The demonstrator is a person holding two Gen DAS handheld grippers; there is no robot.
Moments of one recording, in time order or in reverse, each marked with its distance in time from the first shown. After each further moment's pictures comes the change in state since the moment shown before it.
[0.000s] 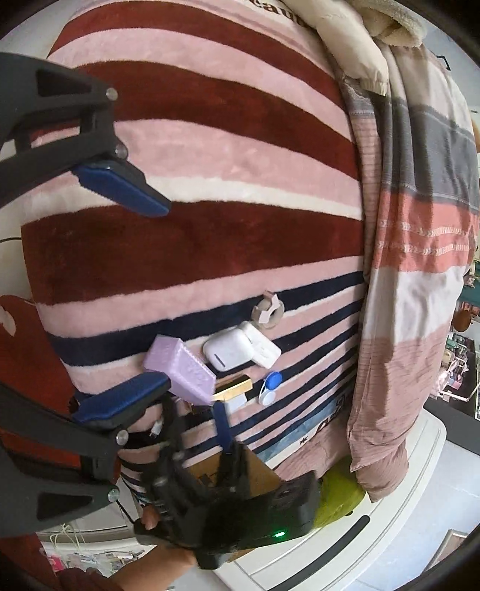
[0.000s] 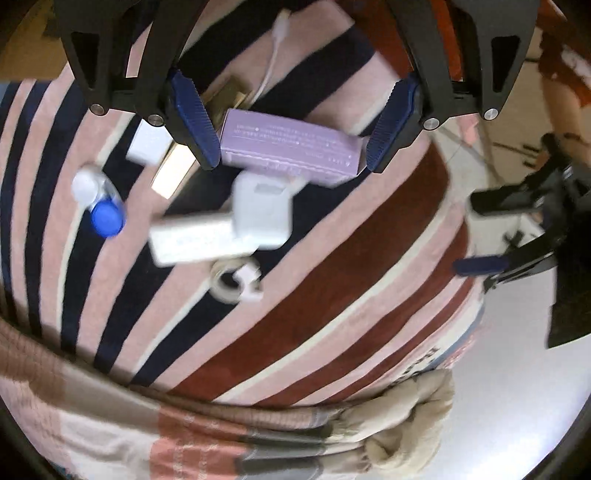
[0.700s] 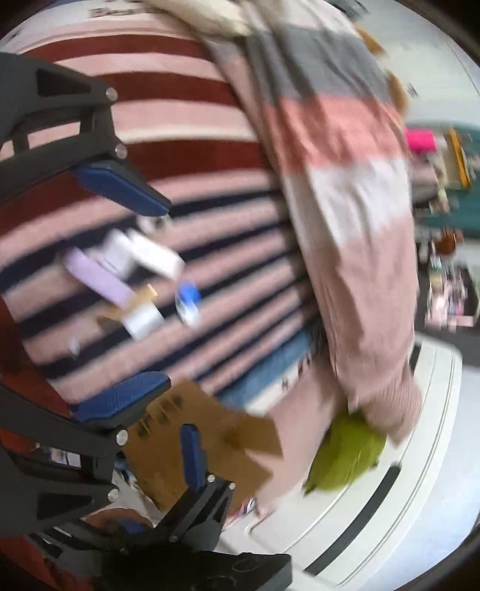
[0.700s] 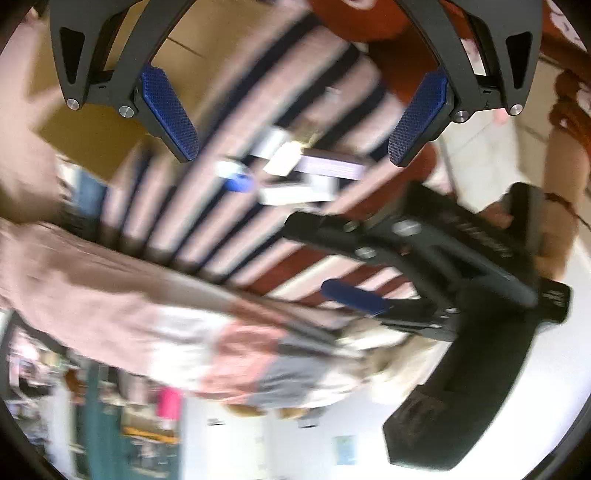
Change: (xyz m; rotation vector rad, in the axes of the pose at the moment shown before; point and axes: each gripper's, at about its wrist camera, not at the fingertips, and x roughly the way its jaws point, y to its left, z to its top) left arm -0.021 -0.112 0.113 0.221 -0.017 -0.010; right arm -0.172 0.025 -0.035 -0.105 -0.301 -0.177
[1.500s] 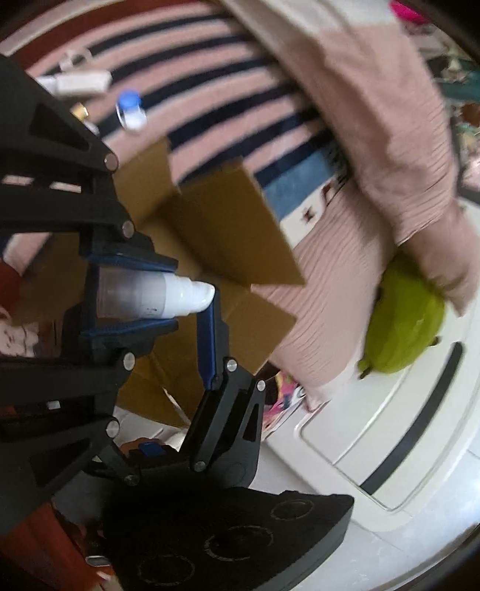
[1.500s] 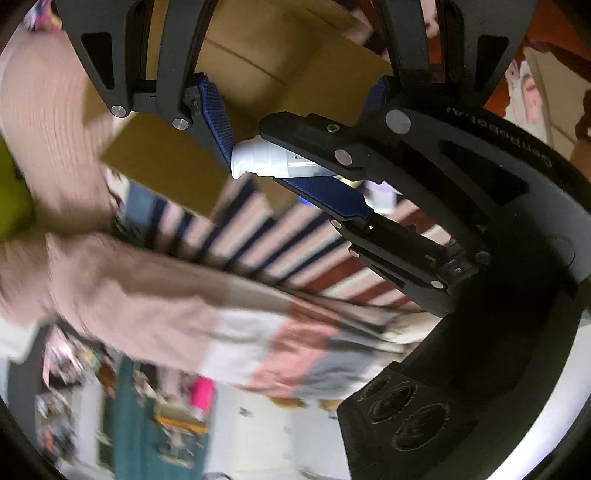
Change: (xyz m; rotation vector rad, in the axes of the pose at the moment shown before) left arm 0.108 -0.205 0.082 0.243 0.254 -0.454; right arm -0.040 -0.081 -0.042 0.055 -0.031 -0.179
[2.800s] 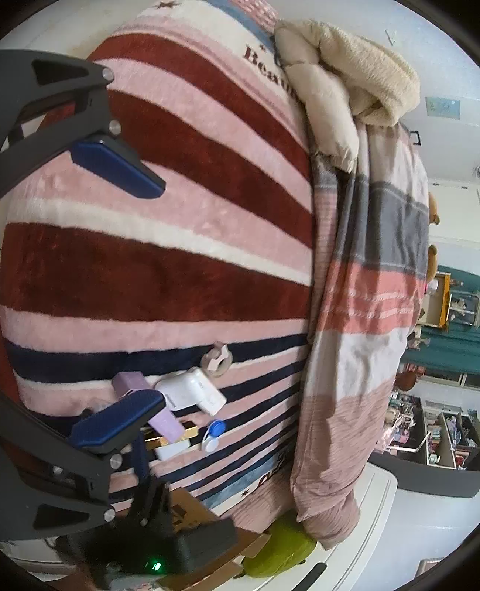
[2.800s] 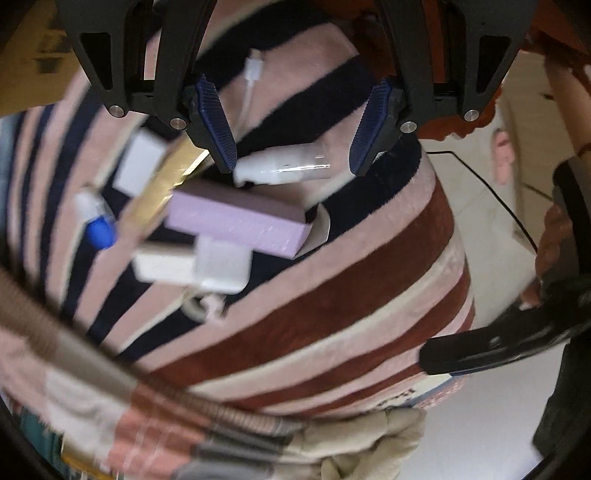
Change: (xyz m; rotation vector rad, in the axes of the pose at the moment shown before) left arm -0.142 0.149 -0.305 -0.569 -0.469 0.745; right arm 0.180 0.177 -0.034 -0.164 0.312 0.258
